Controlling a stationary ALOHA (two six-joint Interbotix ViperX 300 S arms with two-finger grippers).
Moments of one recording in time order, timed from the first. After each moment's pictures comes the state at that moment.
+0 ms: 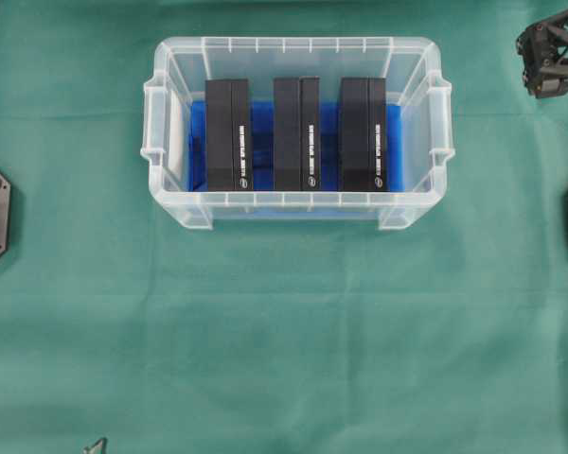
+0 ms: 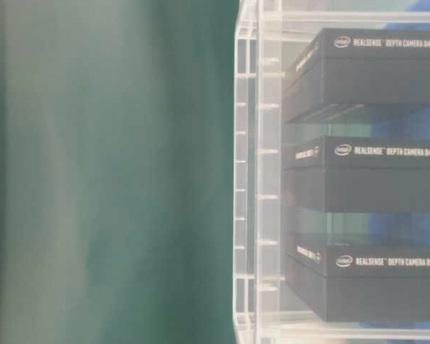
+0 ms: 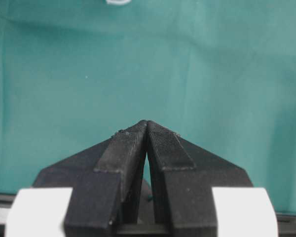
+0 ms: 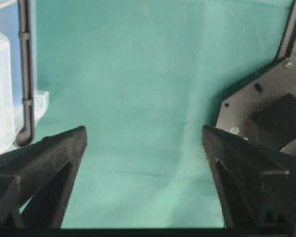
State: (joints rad) left arm -0.11 -0.77 0.47 0.02 1.38 -0.26; right arm -0.40 -0.50 0.44 -0.08 1.51 1.22
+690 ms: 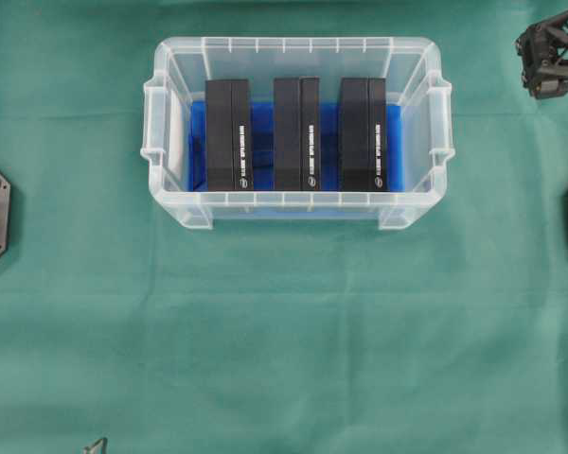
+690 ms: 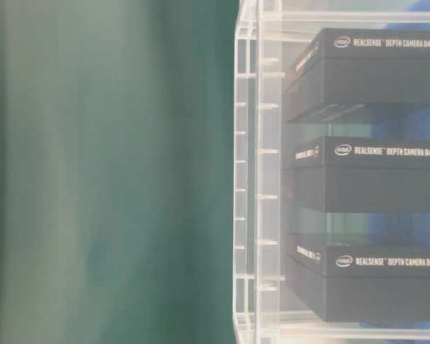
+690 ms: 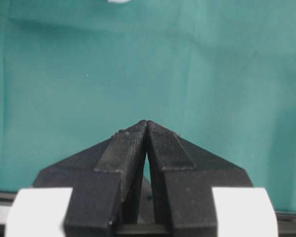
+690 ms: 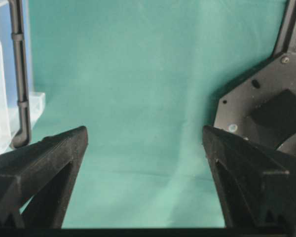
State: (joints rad) left arm -0.11 -0.77 0.47 0.03 1.39 -0.26; right arm -0.40 -0.50 0.44 -0.08 1.52 1.24
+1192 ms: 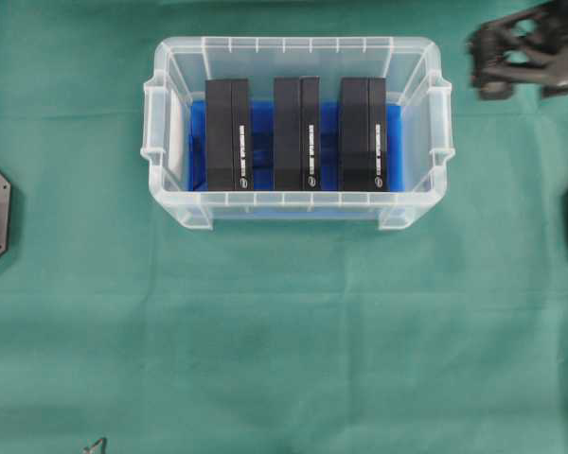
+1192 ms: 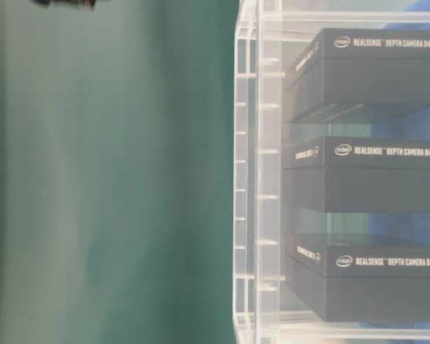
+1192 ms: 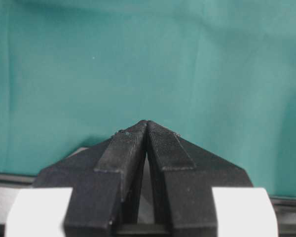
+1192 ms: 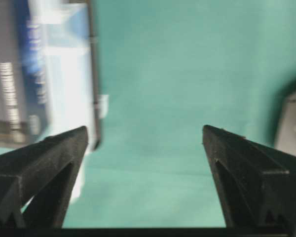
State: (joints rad) left arm -0.10 -0.77 0.47 0.03 1.44 -0.26; right arm -0.30 -0.36 0.34 -0.06 1.41 1.40
